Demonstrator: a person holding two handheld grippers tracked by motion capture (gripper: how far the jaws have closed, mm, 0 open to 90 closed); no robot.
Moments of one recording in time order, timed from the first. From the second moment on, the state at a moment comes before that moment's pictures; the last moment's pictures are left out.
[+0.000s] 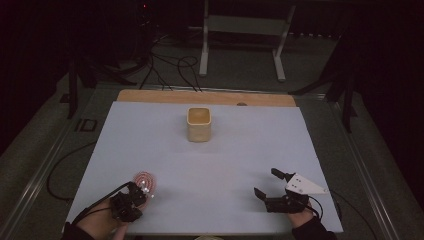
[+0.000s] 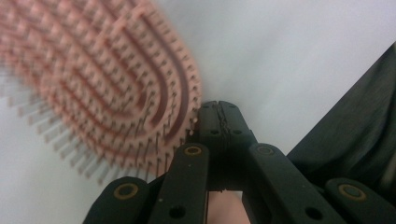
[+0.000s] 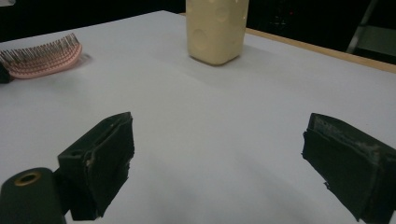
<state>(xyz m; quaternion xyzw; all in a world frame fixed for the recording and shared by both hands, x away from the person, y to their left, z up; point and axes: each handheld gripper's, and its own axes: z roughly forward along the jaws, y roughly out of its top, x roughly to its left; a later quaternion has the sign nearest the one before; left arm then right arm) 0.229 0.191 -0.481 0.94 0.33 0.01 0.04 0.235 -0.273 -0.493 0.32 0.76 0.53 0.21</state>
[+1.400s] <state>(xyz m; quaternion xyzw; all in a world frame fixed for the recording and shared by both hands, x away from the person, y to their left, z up) 0.225 0.263 -0.450 0.90 0.42 0.06 0.05 0.235 -0.270 -0.494 0.32 0.76 0.53 0.21</state>
